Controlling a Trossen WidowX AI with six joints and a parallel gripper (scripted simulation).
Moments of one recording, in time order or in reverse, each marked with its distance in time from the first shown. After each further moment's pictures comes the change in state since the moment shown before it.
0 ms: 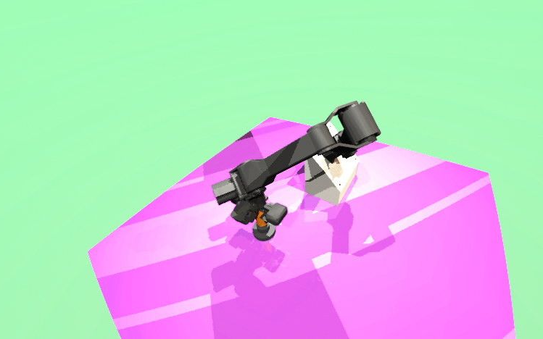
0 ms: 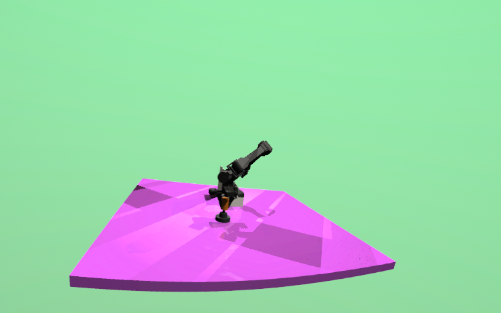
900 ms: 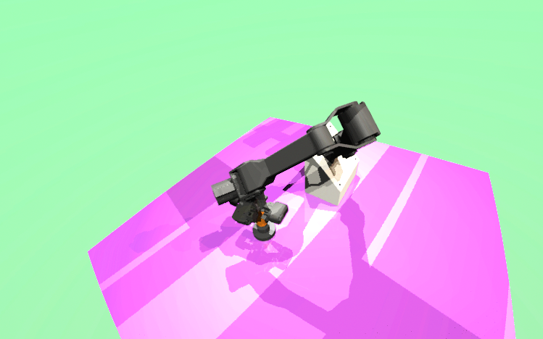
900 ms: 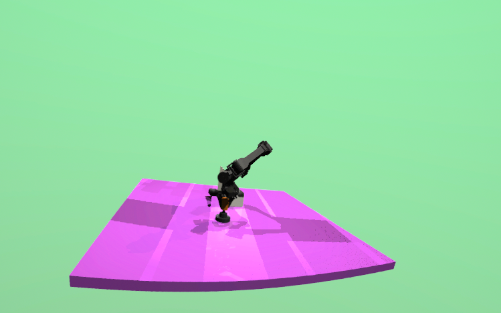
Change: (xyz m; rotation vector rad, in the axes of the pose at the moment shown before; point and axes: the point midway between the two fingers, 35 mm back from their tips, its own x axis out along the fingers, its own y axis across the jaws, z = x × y) arm 0.001 0.000 0.000 -0.088 0.001 0.000
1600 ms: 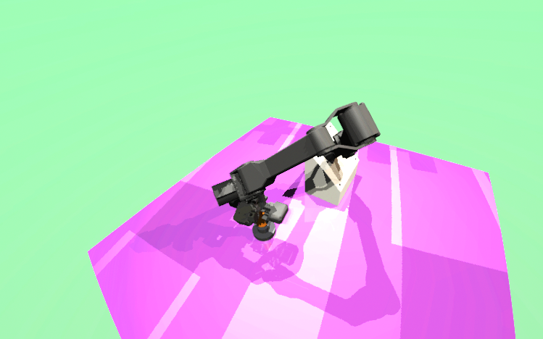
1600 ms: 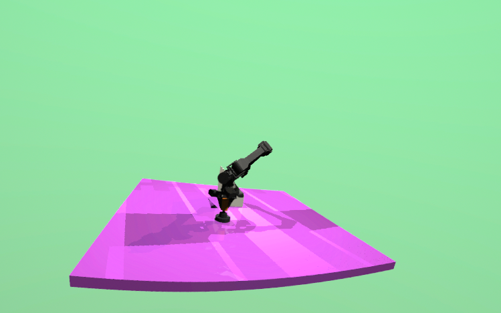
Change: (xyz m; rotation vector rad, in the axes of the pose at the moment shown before) arm 0.003 0.000 0.000 -0.043 -0.002 -0.001
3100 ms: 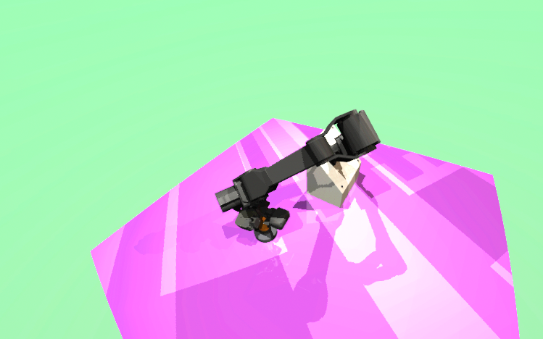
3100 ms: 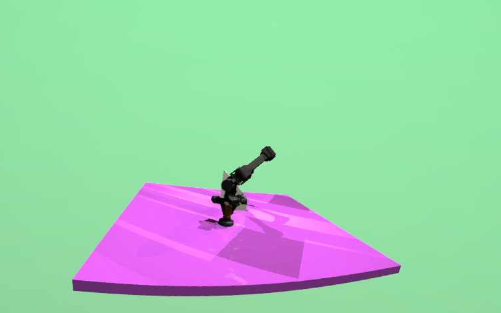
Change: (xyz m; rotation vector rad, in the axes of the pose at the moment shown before) arm 0.016 0.000 0.001 0.042 0.005 0.003
